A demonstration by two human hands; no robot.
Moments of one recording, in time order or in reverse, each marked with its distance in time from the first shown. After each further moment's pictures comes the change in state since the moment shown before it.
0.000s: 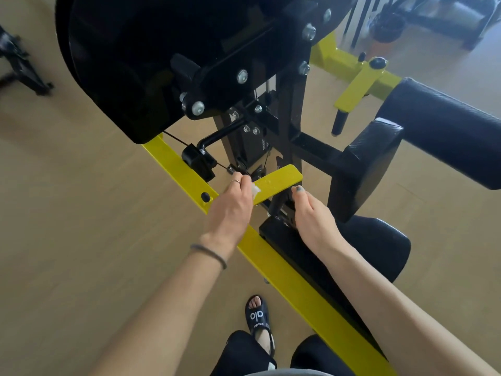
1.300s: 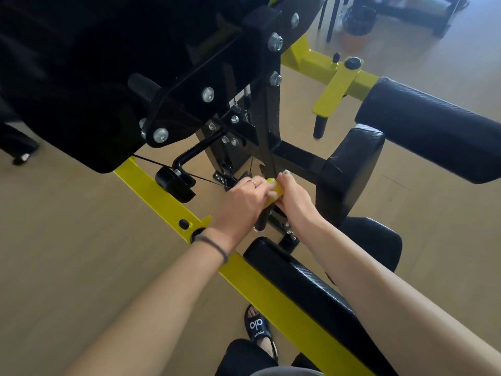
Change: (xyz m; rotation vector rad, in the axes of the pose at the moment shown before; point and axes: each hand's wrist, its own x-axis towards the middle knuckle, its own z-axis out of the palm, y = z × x) left_hand 0.063 0.019 0.022 -0.174 -0.091 0.313; right_hand 0.088 -0.005 0.002 0.542 0.014 0.253
